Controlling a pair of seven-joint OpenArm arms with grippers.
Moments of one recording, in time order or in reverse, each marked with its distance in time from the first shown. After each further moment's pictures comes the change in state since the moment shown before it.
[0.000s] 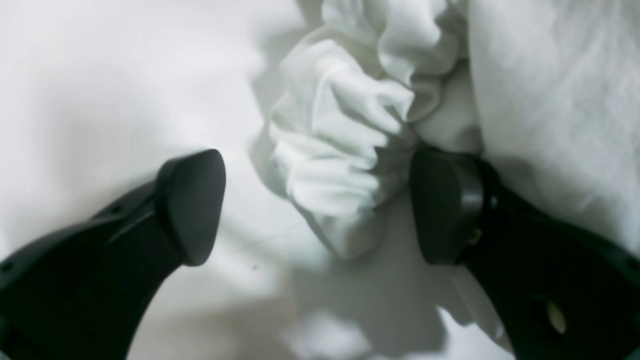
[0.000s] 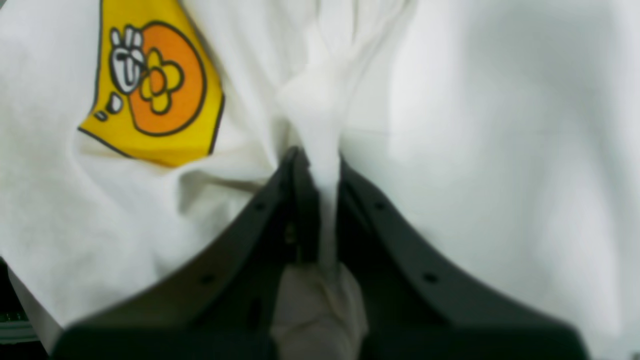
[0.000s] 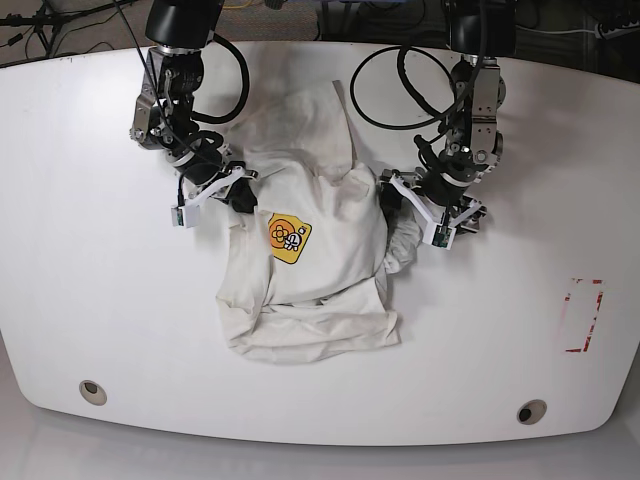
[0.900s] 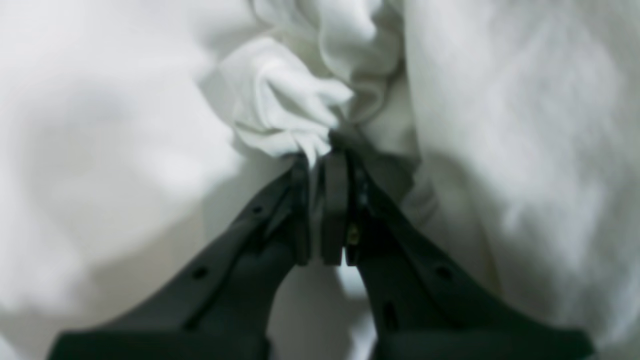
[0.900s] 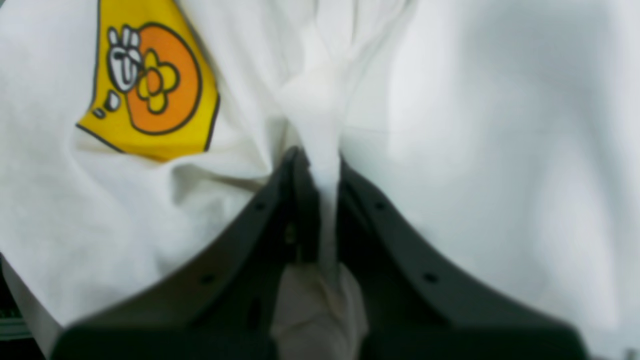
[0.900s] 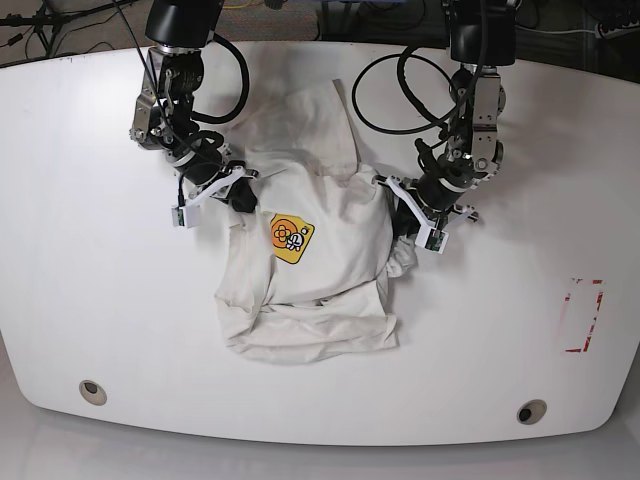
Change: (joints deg) left arm -1.8 0.0 -0.2 -2.1 -1.1 -4.5 2.1; right arm -0.2 0.0 -0.2 1.0 -0.7 0.0 -0.3
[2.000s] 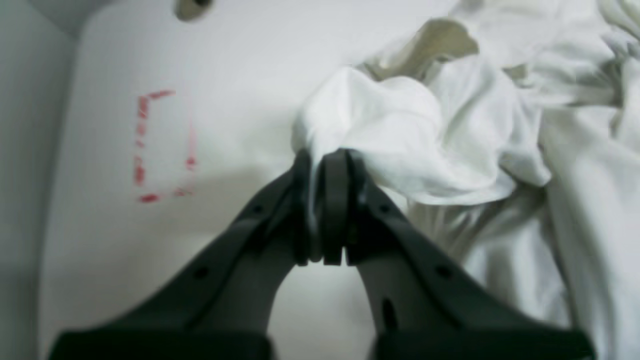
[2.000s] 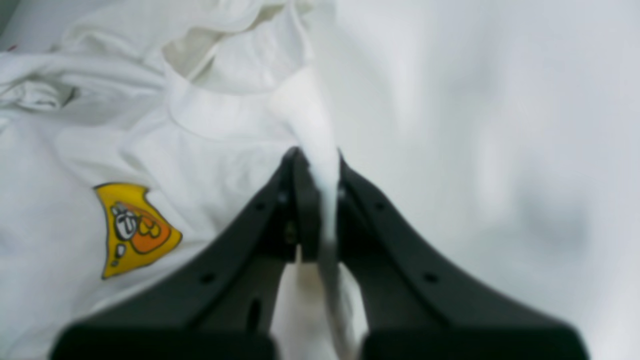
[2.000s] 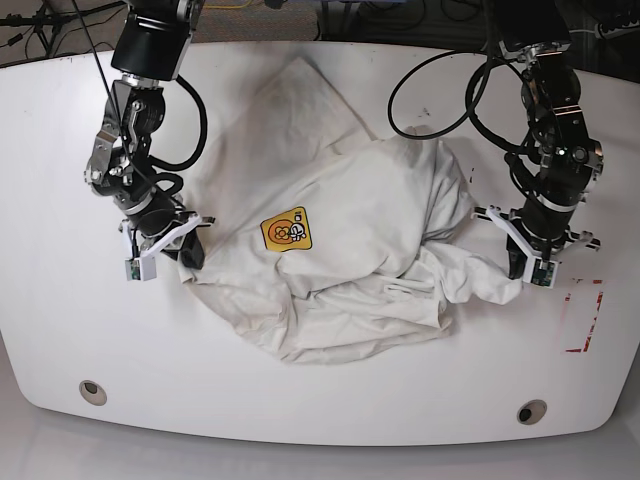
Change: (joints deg) left arm 1.2 -7.9 -15.3 34.6 1.0 -0.7 22.4; right arm 9.1 6.9 2.1 6.1 -5.0 -0.7 -1.5
